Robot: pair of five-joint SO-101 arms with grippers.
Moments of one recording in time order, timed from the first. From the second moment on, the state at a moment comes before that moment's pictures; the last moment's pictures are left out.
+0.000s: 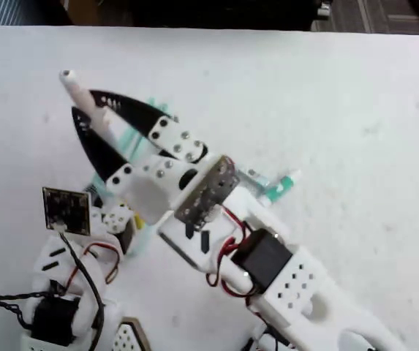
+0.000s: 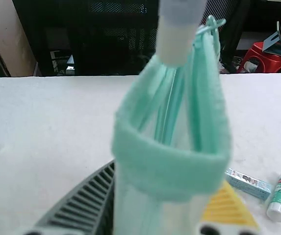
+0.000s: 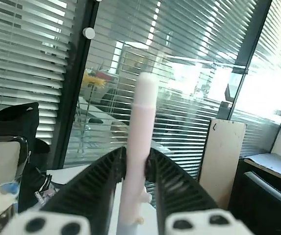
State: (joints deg) left arm 6.5 -104.7 77.8 53.8 6.9; right arm -53.9 -44.9 29.5 8.7 14.8
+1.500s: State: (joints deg) left arm 6.5 -104.7 77.8 53.8 6.9; right arm -44.6 -57.6 41.0 13.1 14.8
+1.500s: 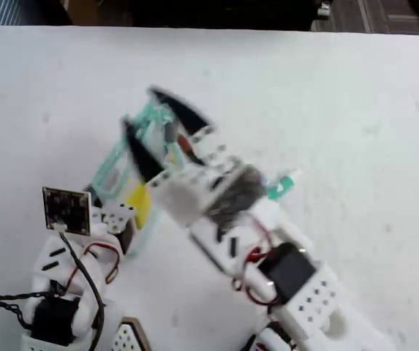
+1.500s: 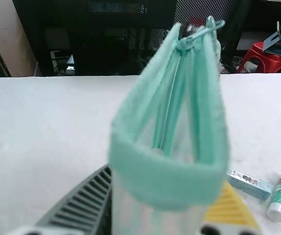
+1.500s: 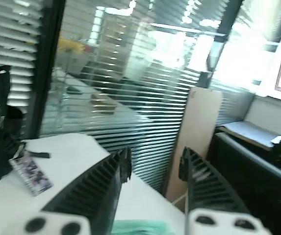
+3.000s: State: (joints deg) left arm -7.0 -104.5 77.8 53.2 11.4; right arm -26.5 -16.8 27.3 38.9 14.8
